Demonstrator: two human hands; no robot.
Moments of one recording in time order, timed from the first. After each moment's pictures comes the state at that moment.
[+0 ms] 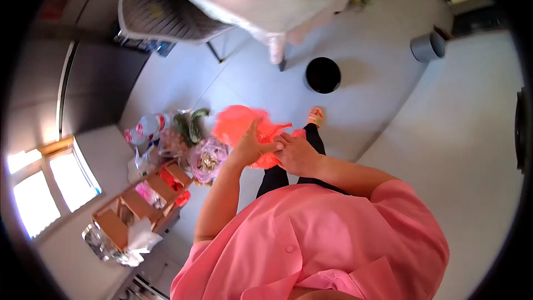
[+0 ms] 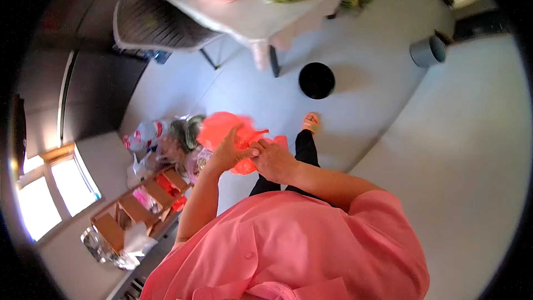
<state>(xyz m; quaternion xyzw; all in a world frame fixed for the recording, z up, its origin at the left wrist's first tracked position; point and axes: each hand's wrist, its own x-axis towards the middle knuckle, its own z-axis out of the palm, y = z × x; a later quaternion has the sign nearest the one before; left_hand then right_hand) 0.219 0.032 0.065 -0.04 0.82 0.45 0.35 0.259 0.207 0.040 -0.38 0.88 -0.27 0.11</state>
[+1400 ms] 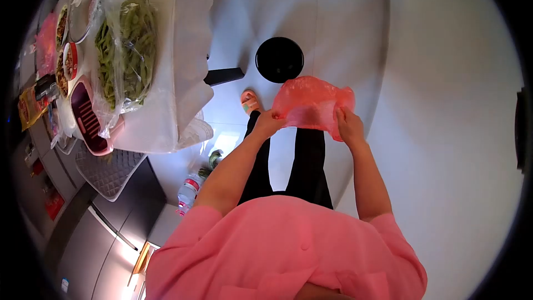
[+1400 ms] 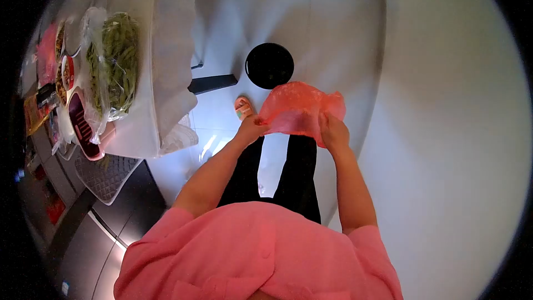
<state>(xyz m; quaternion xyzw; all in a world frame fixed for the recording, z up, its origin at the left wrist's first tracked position) 0.089 0.235 -0.209 0.18 0.77 0.25 0.57 0.283 0.423 -0.149 0.53 0.73 -0.39 0.17</state>
